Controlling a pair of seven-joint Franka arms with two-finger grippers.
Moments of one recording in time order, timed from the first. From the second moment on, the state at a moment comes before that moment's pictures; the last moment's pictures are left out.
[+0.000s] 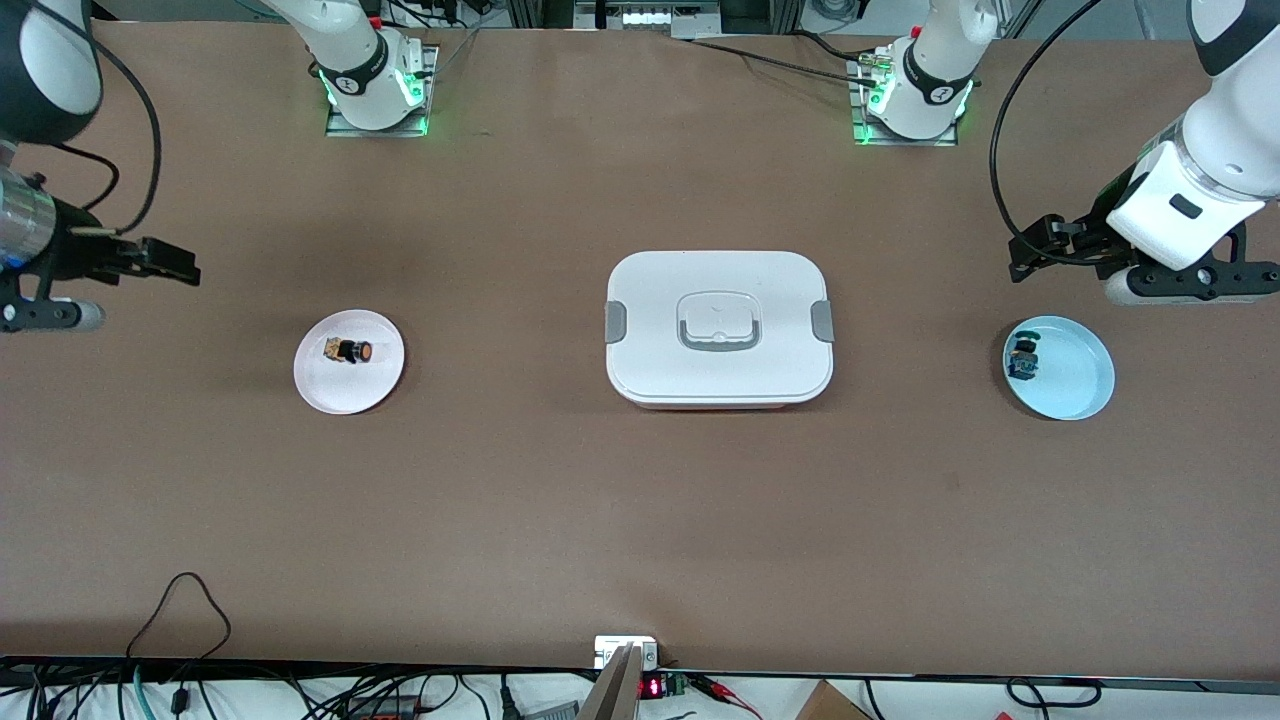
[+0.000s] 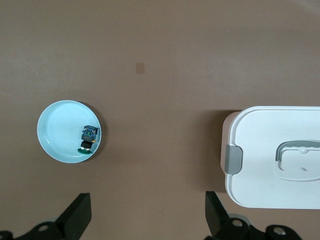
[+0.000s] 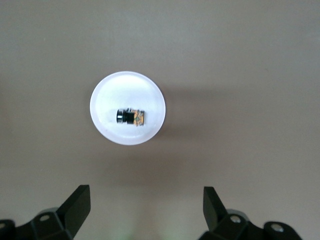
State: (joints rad) left arm -0.05 0.05 -0.08 -1.59 -0.01 1.62 -0.18; right arm 0.11 0.15 -0.15 -1.63 -0.02 1.62 -0.05
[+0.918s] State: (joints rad) left arm -0.05 0.05 -0.08 -1.59 -0.01 1.62 -0.18; right arm 0.11 0.23 -0.14 -1.99 -0.03 2.07 -0.05
